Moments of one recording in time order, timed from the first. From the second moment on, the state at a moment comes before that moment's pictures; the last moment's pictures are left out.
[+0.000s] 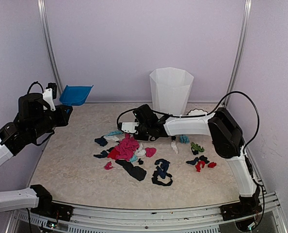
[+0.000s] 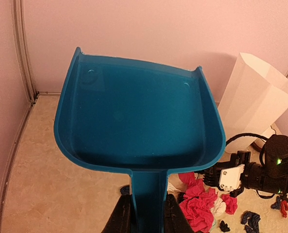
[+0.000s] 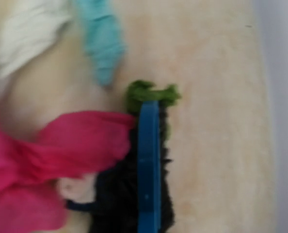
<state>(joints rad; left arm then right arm) -0.53 0.82 0.89 -0.39 -0.31 -0.31 0.89 2.31 1.78 -0.14 0.25 -0.86</state>
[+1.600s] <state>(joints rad) -0.37 0.82 0.88 -0.37 -0.21 -0.31 1.04 2.33 1.90 0.05 -0.08 -1.37</state>
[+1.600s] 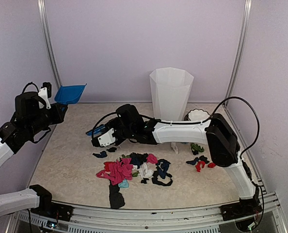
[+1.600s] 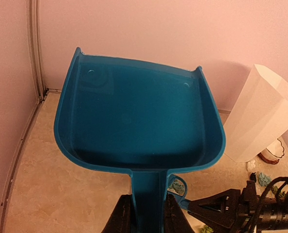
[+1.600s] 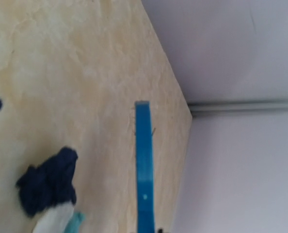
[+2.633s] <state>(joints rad) -0.36 0.85 0.88 -0.37 -0.21 -0.31 0.98 2.01 1.38 -0.06 -0.14 -1.44</state>
